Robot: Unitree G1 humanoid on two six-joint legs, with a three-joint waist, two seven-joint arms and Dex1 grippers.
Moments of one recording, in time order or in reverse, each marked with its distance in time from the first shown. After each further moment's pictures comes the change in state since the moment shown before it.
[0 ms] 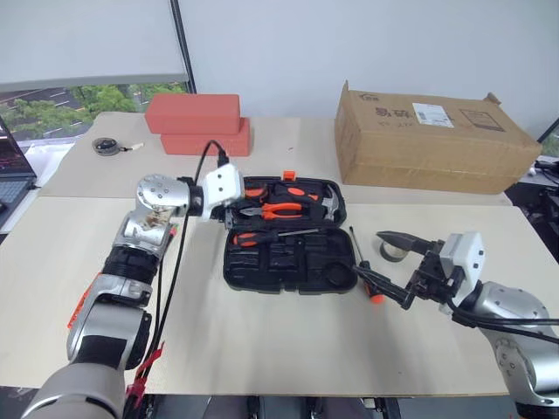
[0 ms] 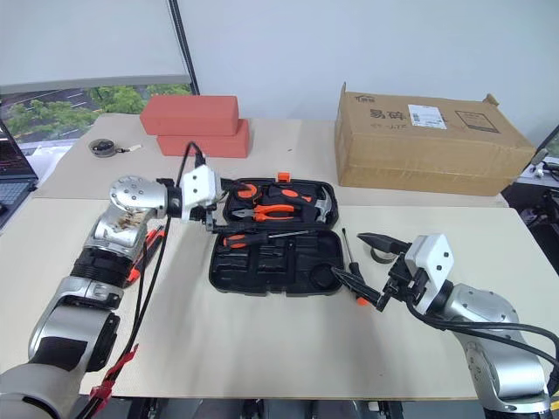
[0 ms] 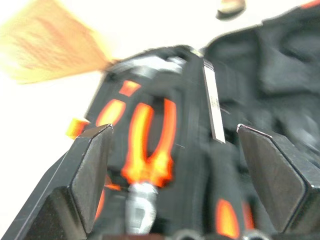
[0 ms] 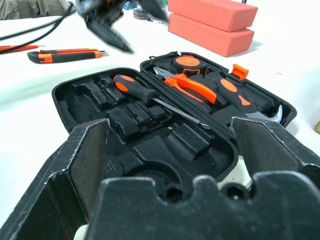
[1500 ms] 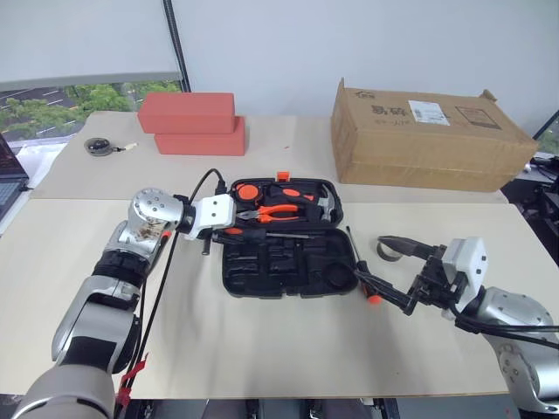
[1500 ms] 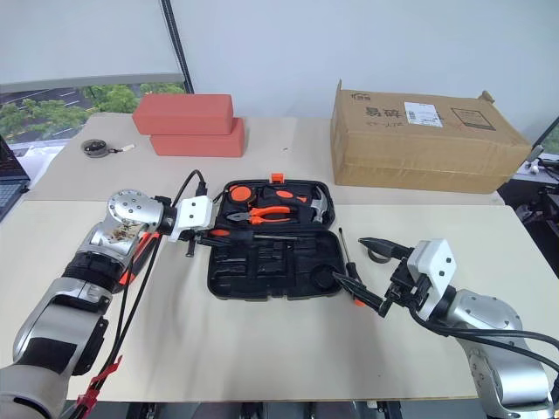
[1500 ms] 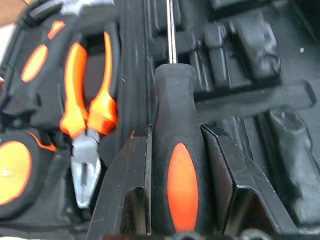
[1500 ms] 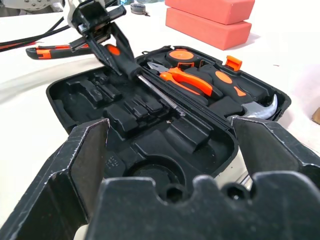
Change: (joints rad) left arm 0.004 0.050 -0.140 0.245 0.086 -0.178 -0.124; right arm 0.040 -0.003 -0.029 -0.028 0.009 0.006 -0.004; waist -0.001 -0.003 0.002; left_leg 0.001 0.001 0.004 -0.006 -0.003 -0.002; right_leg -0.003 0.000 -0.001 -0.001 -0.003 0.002
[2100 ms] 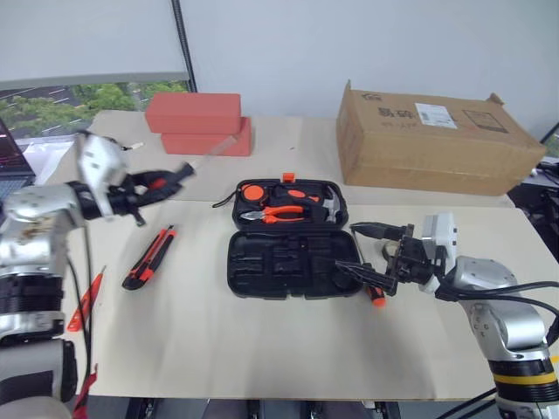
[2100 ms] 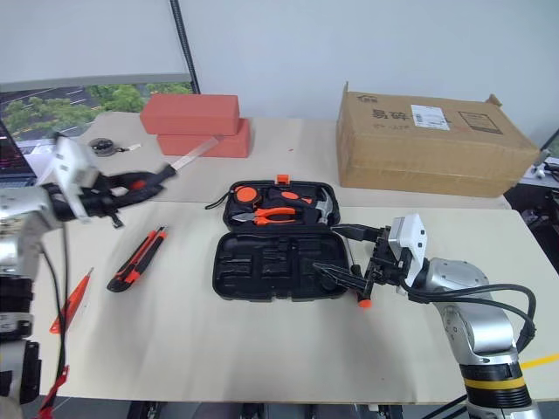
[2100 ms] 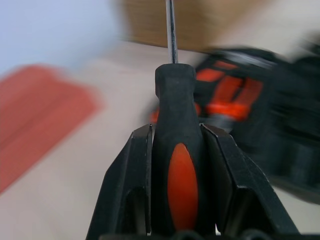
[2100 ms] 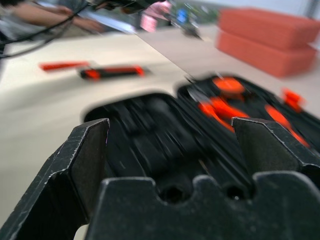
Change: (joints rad) left arm 0.186 0.205 0.233 -0.288 -0.299 0.243 0.015; right arm -0.204 0.000 0.096 0.215 -0.002 -0.022 0.167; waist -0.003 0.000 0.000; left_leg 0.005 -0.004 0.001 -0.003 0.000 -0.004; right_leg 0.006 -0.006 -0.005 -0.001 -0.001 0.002
